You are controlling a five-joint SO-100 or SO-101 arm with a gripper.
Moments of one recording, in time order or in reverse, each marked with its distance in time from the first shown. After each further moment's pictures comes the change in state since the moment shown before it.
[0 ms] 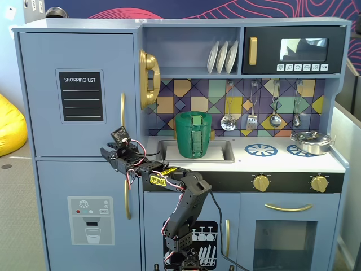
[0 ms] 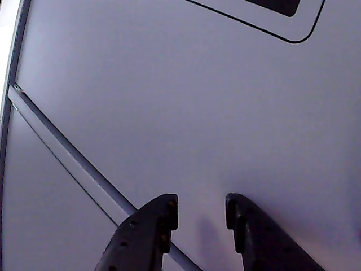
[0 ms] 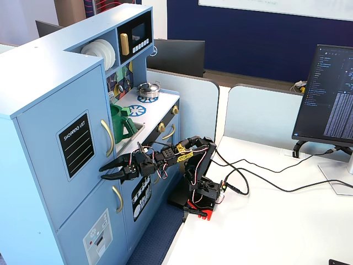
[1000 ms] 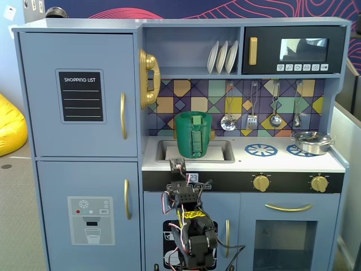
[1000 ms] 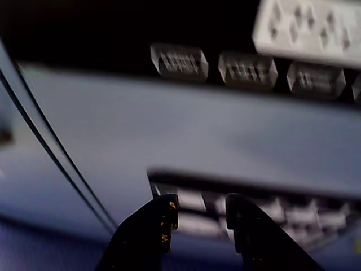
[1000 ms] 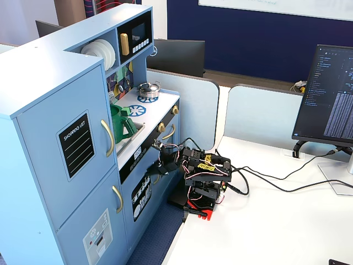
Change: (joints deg) arm 32.5 60.4 41.1 60.5 17.1
